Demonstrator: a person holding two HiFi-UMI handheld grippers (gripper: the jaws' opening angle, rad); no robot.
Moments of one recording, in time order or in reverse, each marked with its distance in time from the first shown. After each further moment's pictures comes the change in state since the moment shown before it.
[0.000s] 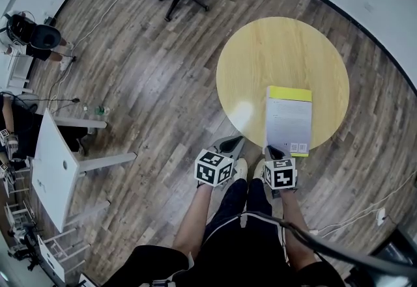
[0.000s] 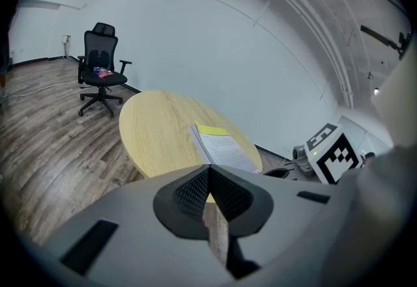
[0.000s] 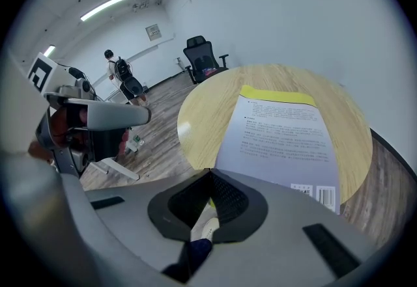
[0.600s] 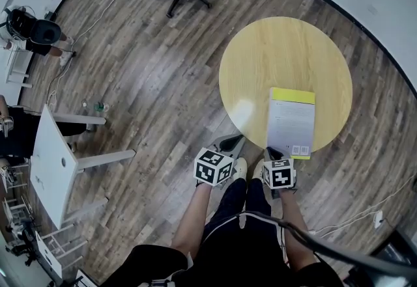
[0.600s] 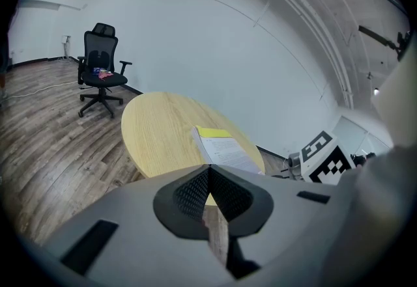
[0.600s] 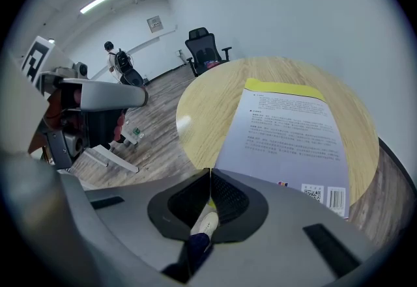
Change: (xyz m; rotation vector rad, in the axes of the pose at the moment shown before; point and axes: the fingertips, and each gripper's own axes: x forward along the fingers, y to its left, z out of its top) left arm 0.000 0.008 0.006 0.003 -0.002 0.000; right arm 0.016 0.002 -0.010 -0.023 0.057 0.002
